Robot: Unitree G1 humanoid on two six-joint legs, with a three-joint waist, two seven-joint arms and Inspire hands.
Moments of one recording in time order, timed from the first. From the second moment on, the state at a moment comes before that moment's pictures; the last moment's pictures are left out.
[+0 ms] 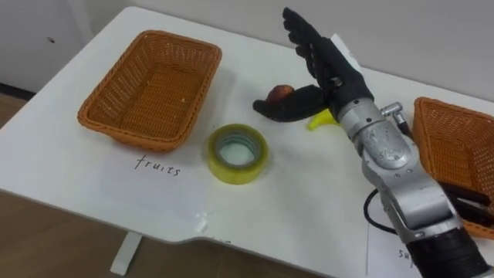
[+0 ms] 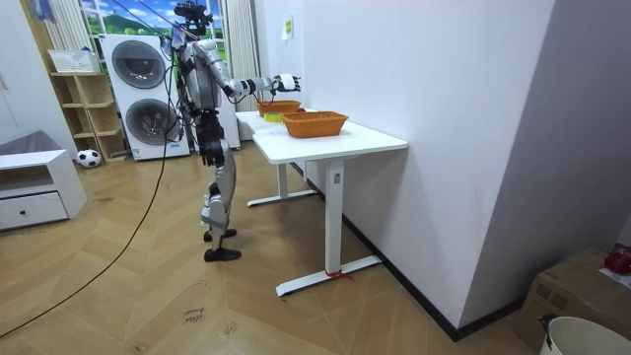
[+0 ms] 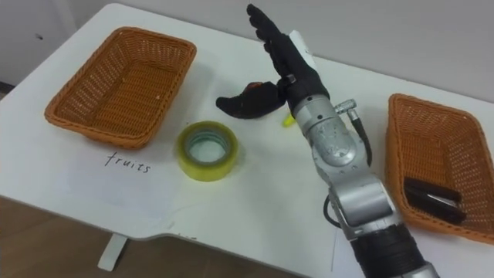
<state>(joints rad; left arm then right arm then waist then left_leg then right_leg) 0.23 0.20 0.03 0.99 0.22 0.18 0.23 -0.34 -0.31 0.26 0.09 0.03 0.13 0.01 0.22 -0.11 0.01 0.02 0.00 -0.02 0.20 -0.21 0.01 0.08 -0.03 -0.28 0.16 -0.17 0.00</state>
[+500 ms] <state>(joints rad) 0.23 0.20 0.03 0.96 0.26 0.18 0.23 -0.35 -0.30 0.30 0.14 -0.01 0.13 0.00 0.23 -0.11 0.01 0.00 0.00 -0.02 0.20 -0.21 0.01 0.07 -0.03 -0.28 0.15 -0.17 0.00</state>
